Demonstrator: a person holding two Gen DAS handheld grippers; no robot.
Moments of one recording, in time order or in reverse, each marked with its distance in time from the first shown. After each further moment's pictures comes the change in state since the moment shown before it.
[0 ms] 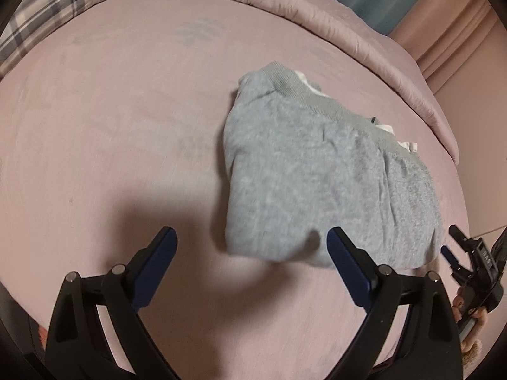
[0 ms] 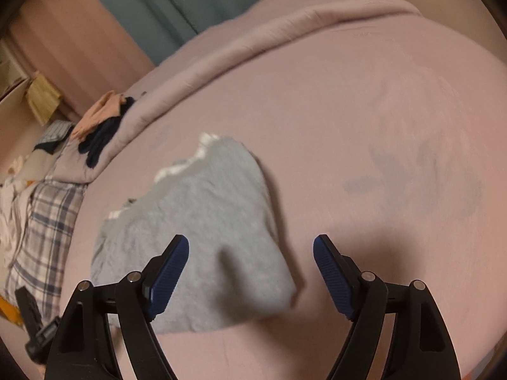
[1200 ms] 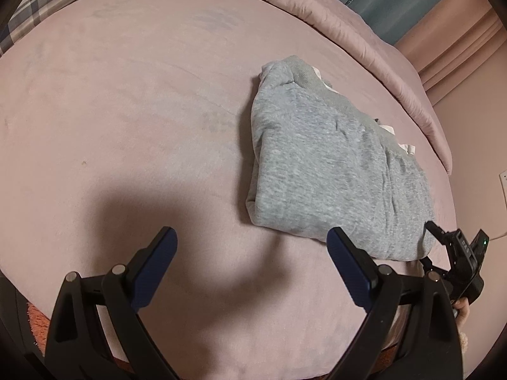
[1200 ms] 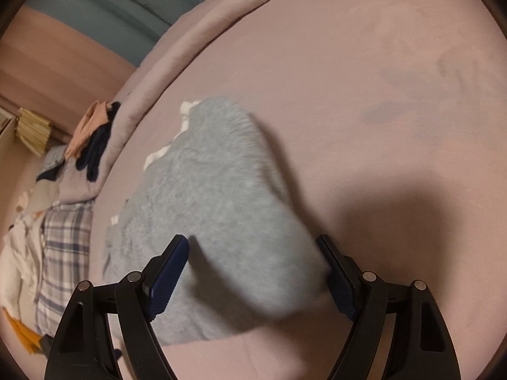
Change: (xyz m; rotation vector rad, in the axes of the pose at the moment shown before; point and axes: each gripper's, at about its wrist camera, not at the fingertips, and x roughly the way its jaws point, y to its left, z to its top) left arm -0.011 0.026 -0.017 -0.069 0.011 -0.049; right arm 0.018 -0.019 -0.024 0.189 0.078 0.059
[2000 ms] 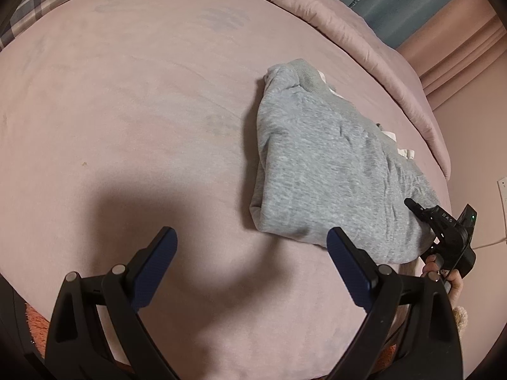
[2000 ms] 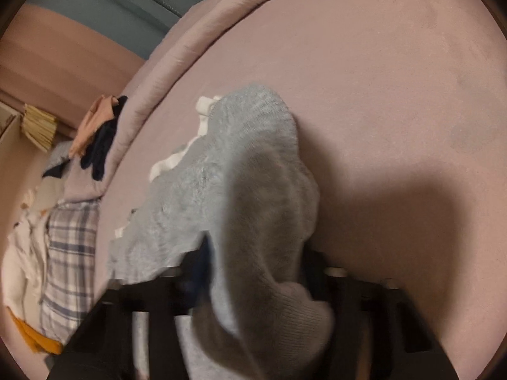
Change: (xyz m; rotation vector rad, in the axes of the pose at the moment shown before) left arm -0.001 0.006 0.005 -0.021 0.006 -0.011; right arm 0.051 0.028 0.025 -0.019 0.051 0.073
